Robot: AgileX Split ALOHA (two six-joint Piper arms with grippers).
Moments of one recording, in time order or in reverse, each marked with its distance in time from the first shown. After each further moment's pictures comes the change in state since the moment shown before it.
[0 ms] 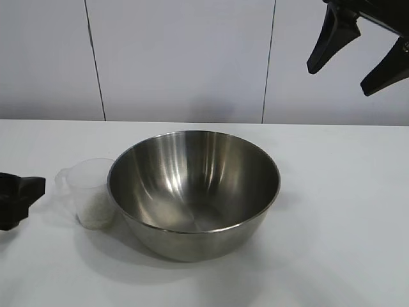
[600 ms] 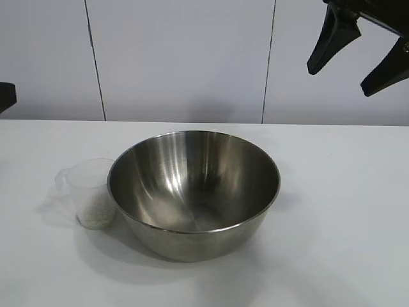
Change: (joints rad) left arm 0.000 -0.424 -0.047 -0.100 0.256 0.090; right arm 0.000 0.000 0.000 0.000 0.003 0.000
